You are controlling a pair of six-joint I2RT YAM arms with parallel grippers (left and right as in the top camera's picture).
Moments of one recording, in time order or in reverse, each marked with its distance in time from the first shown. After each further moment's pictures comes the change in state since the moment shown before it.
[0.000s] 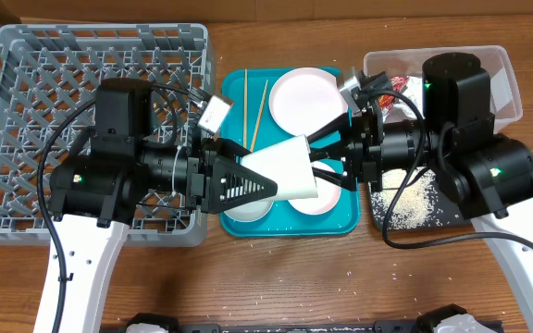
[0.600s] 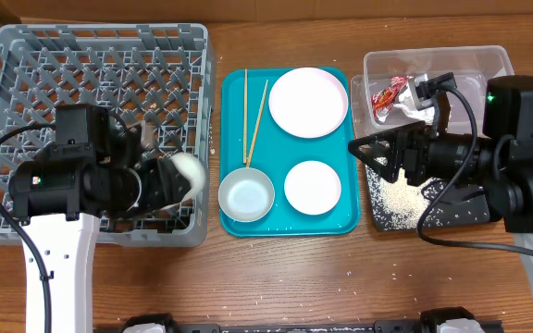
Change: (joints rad) left arm 0.234 0.000 -0.001 -0.451 -1.153 -0.126; right arm -0.225 -0.100 0.000 -0.329 0.311 0.098
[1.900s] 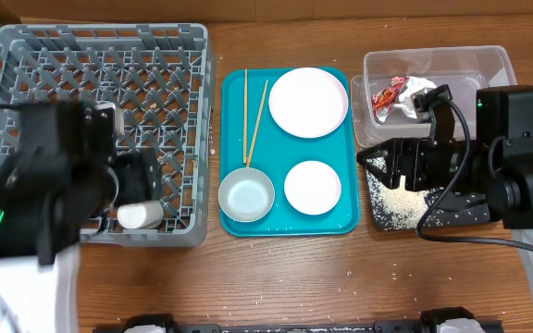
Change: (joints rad) left arm -0.034 -0.062 0.267 -0.069 -0.239 0.108; right arm 0.004 0.012 0.000 -0.157 0.201 -0.024
